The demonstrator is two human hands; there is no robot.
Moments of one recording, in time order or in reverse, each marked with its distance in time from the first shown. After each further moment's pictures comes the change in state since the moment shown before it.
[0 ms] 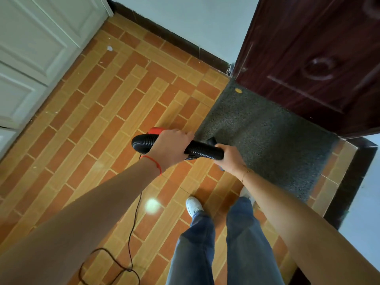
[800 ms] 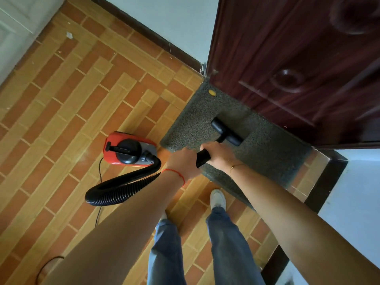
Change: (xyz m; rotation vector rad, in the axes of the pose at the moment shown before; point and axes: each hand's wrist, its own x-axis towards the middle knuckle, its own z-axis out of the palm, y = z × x) left_hand 0.195 0.157 0.024 -0.312 -0.379 -0.308; right_hand 0.103 0.117 -0.130 -0.498 -0.263 -0.168
